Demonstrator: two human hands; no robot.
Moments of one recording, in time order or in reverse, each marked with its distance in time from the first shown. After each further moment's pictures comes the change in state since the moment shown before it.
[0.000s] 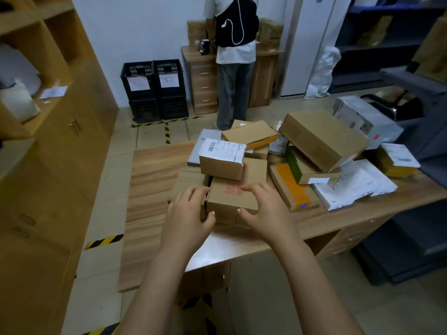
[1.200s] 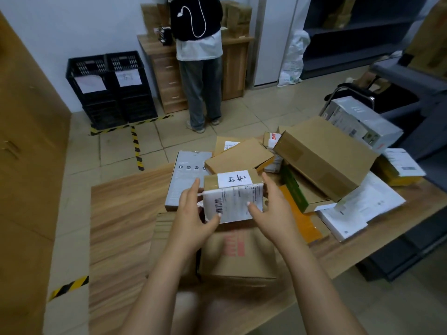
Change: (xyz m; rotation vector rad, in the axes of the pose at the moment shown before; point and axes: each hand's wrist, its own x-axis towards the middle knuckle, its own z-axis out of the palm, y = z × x) left_hand 0.198 -0.051 0.090 -0.515 -0.185 -0.034; right_hand 0.173 0.058 0.029 0.257 0.122 0.401
